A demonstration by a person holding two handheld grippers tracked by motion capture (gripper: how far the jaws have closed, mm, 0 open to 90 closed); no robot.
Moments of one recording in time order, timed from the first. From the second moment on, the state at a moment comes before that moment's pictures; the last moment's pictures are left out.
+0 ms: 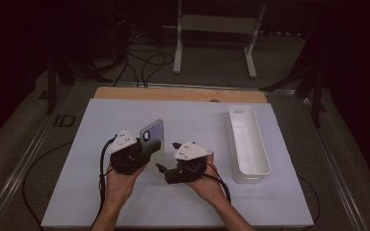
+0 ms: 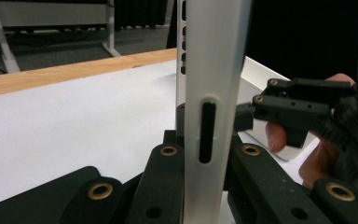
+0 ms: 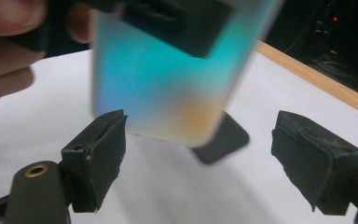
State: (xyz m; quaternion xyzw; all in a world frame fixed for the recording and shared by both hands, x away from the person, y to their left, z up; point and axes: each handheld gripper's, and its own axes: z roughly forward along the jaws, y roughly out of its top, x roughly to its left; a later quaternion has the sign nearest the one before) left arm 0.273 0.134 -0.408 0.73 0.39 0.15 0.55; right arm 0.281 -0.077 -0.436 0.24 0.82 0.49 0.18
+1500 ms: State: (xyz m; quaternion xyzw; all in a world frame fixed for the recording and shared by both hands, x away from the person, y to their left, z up) left arm 0.271 0.123 -0.420 0.73 0.40 0.18 0.53; right arm 0.302 -0.060 -0.372 0.29 0.78 0.55 0.13
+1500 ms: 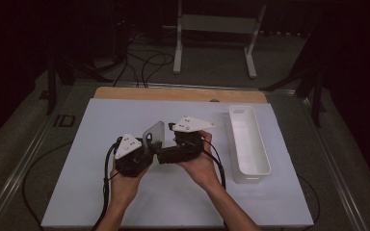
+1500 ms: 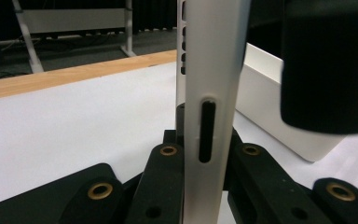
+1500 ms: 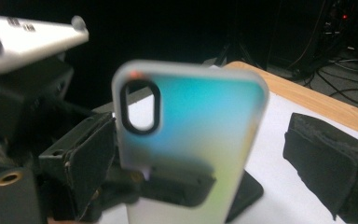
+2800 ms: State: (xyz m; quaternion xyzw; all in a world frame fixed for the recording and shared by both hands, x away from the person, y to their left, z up) left arm 0.266 0.112 -0.422 0.74 0.38 0.20 0.51; right arm 0.305 -0.051 -0.378 0.32 0.76 0.55 0.13
